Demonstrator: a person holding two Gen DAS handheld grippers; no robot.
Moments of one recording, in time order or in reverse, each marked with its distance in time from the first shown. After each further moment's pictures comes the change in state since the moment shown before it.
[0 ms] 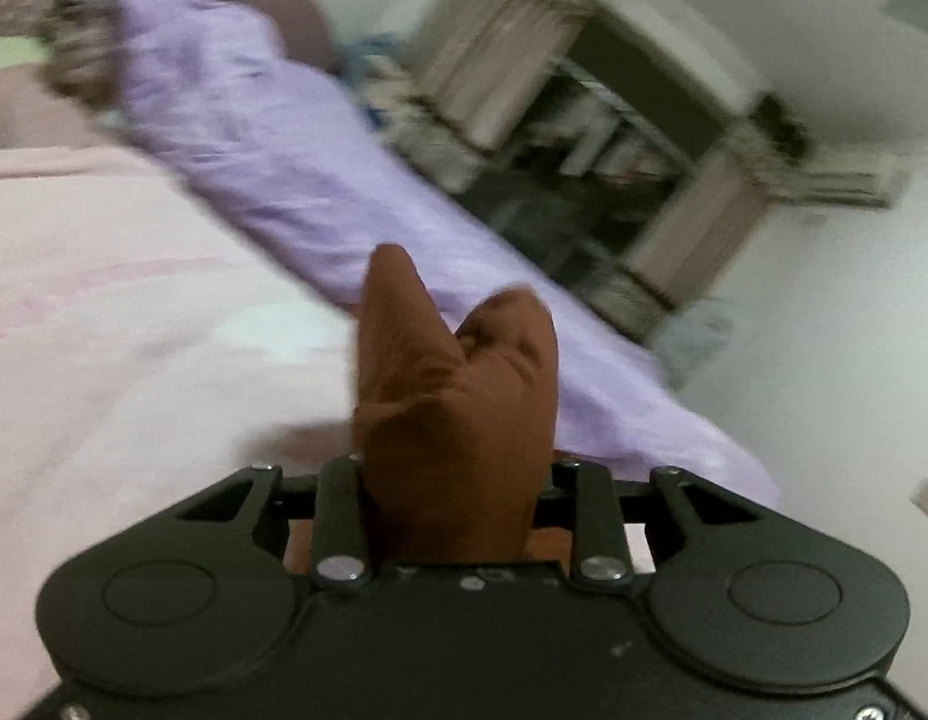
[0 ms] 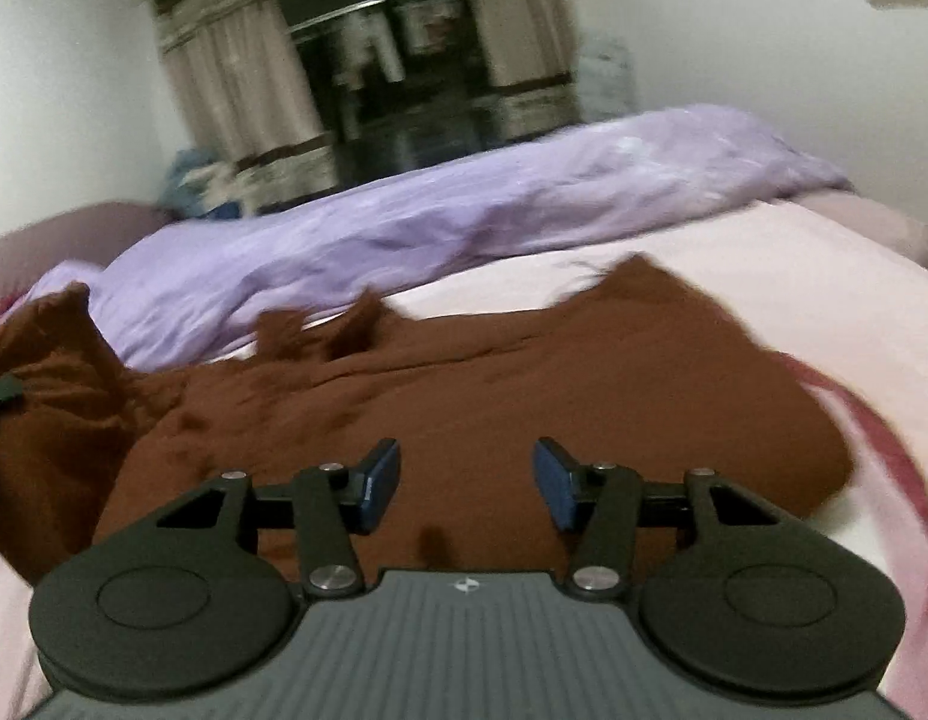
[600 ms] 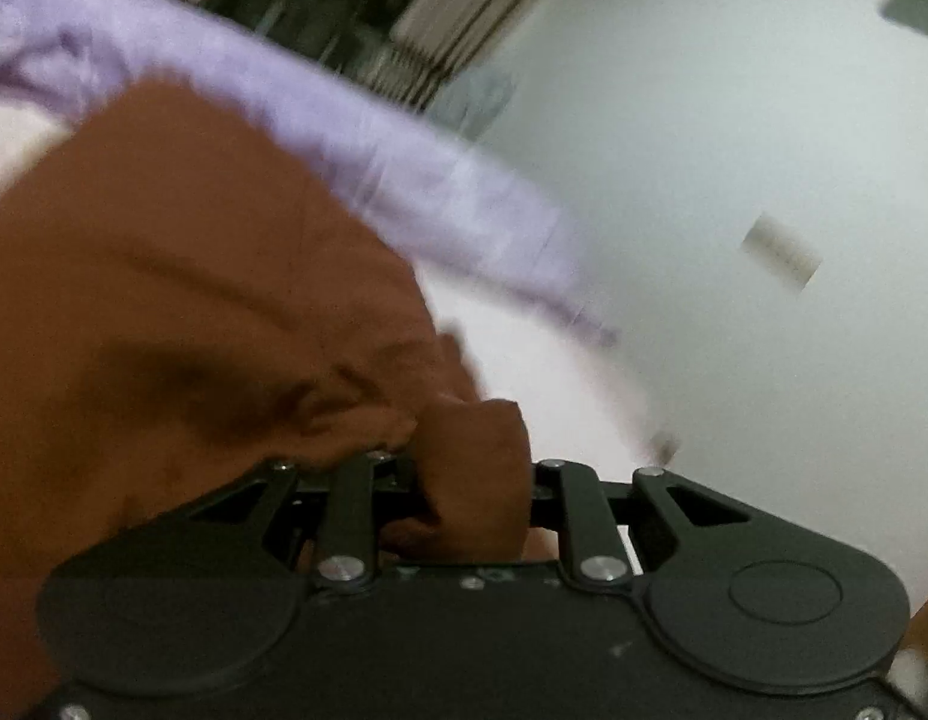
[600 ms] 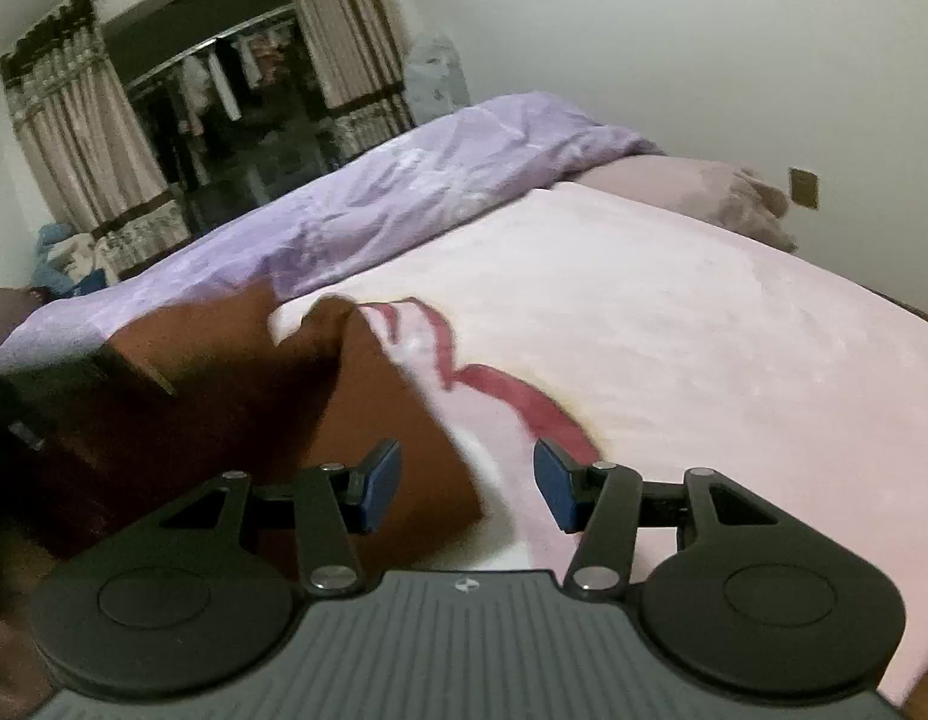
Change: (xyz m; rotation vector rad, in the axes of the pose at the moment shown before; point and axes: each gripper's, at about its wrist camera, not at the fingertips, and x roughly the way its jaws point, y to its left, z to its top) left arm 0.121 -0.172 -0.196 0.198 0.448 -0.336; right arm -0.033 -0.132 0.010 0.176 -0.017 -0.217
